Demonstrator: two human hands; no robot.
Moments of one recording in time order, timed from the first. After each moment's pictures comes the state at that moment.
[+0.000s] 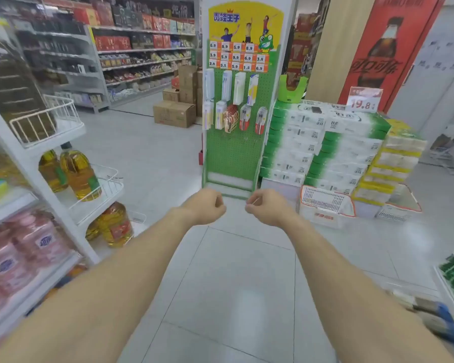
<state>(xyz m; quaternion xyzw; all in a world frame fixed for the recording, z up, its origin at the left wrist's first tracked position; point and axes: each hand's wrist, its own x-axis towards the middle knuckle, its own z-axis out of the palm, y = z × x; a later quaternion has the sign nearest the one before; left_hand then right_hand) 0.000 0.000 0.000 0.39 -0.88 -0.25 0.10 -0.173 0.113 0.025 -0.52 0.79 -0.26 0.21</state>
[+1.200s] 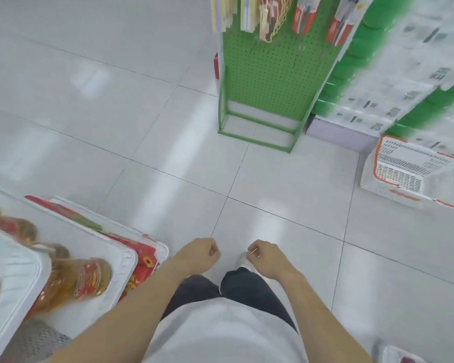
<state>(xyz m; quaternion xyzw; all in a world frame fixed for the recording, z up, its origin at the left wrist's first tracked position) -0.195 -0.519 -0.268 0.48 -0.73 -0.43 -0.22 -0.404 -0.417 -0.270 -0.40 0.75 -0.08 0.52</state>
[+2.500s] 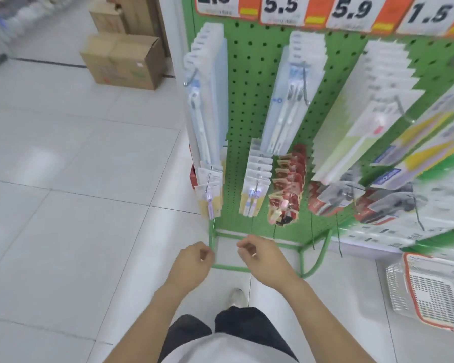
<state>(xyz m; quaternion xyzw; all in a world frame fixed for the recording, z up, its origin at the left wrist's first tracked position) -0.458 -1.248 -0.199 0.51 -0.72 -0.47 0.01 -0.636 -1.138 -0.183 -0.43 0.77 -0.29 0.38</state>
